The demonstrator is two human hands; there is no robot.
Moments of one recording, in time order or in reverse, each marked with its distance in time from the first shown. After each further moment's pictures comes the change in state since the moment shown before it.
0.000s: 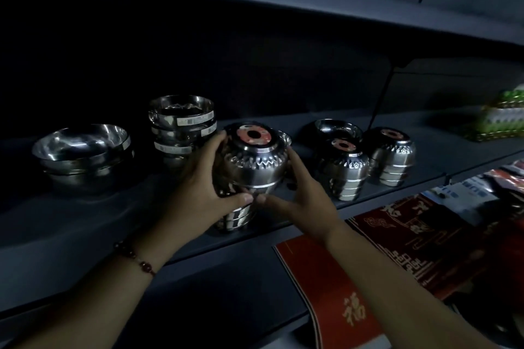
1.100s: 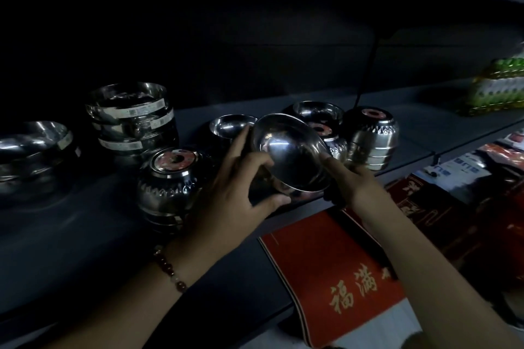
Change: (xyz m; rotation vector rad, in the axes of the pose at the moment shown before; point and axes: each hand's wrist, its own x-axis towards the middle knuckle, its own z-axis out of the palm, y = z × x) left_hand 0.014 0.041 0.102 0.147 0.030 0.324; right_hand -0.004 0.059 -0.098 0.182 0.252 0.513
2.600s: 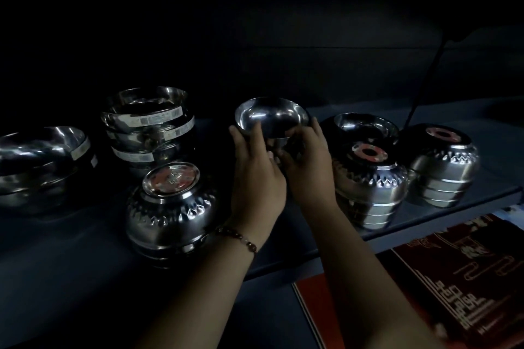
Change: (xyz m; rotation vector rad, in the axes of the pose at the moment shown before) left_hand 0.085 -0.060 0.052 -0.006 0.216 -0.530; right_hand 0.104 -0.014 0.125 -0.050 0.057 -0.617
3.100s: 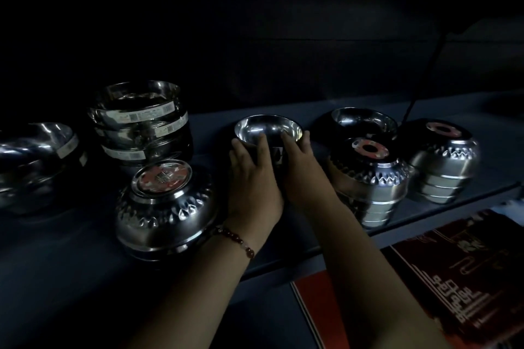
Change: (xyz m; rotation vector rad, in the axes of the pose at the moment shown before) left_hand -0.002 -0.018 0.013 0.434 -0.247 -0.034; right_hand 0.001 0.004 -0.003 -0.389 -0.392 0.147
